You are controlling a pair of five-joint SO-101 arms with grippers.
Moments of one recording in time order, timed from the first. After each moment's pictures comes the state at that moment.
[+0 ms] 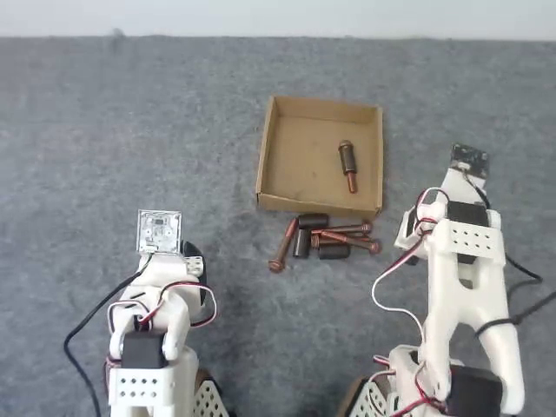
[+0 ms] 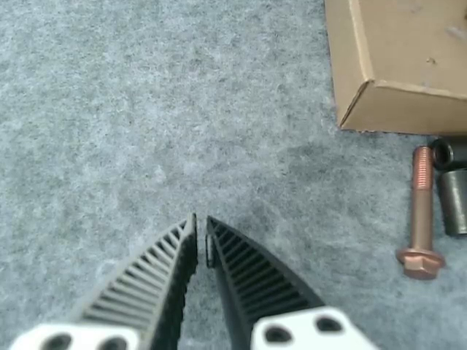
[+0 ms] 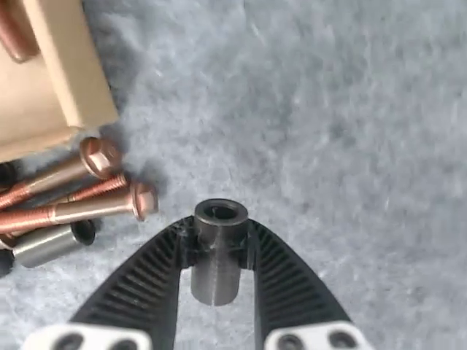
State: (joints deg) left arm -5.4 -102.8 97.3 62.5 3.7; right arm 5.7 -23.3 44.4 64.4 -11.0
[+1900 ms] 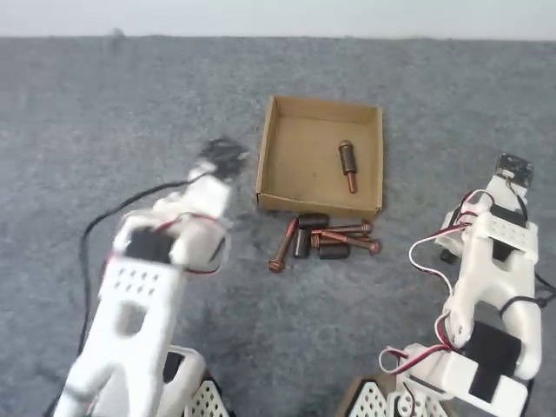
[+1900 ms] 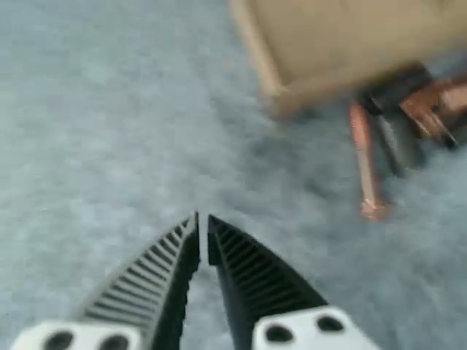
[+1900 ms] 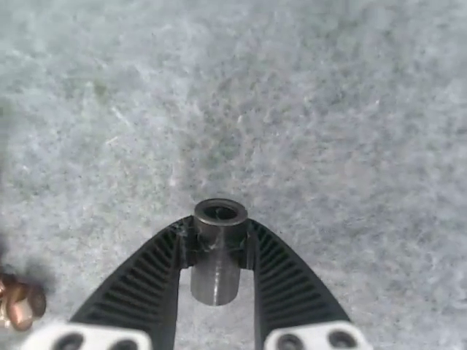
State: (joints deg) left arm 6.6 -38.5 49.8 65.8 -15.3; right arm 21.9 -8.5 42.2 49.2 -2.8
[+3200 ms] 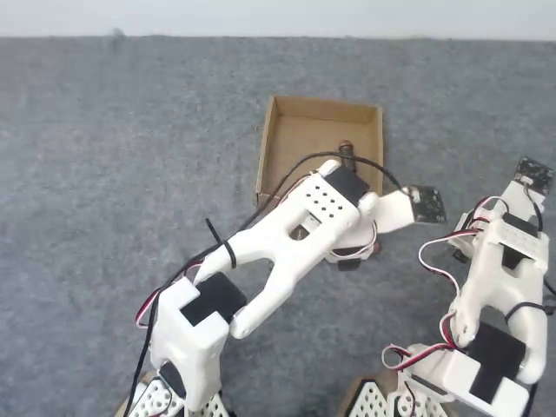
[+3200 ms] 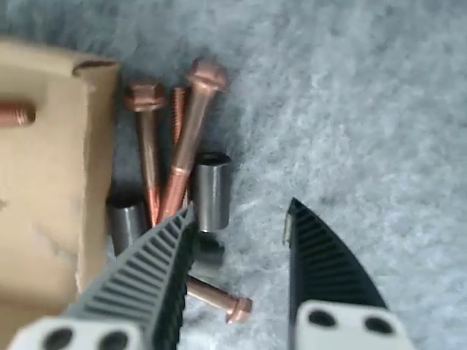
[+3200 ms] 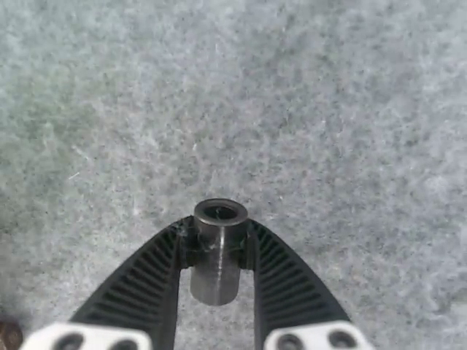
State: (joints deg) left arm 40.0 22.4 -6.4 83.9 -34.6; right arm 25.4 -8.5 43.6 44.4 -2.6
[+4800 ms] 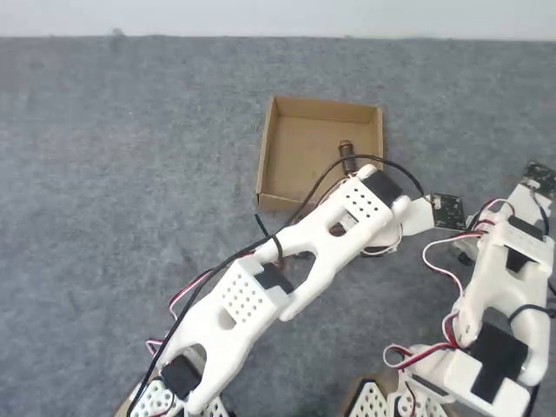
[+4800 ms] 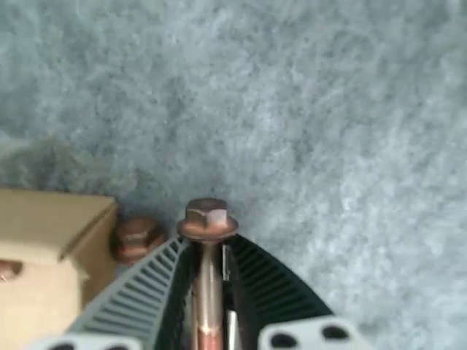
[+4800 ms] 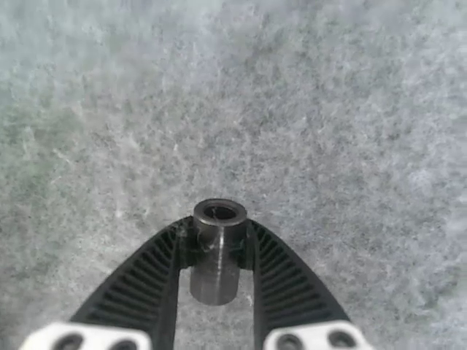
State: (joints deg) left arm 44.1 51.3 -37.8 89.5 -32.8; right arm 26.2 -8.5 43.6 44.1 -2.4
